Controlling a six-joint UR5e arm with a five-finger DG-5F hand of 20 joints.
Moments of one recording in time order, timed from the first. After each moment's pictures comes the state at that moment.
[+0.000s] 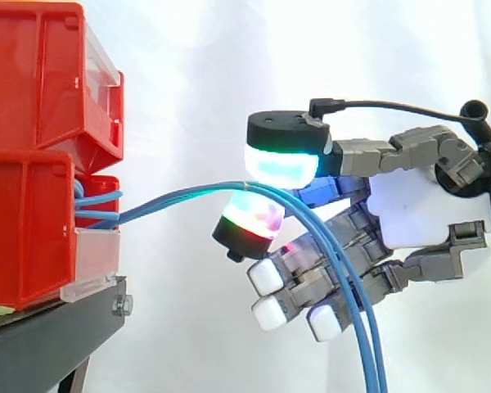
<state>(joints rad) 0.19 -2.29 -1.10 -3.02 -1.08 -0.10</state>
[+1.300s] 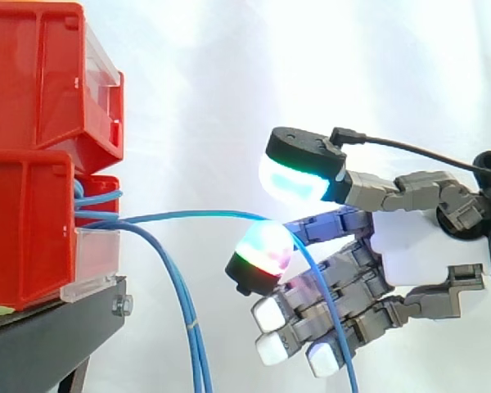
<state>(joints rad) 0.17 -2.29 -1.19 -2.90 -1.09 -0.10</state>
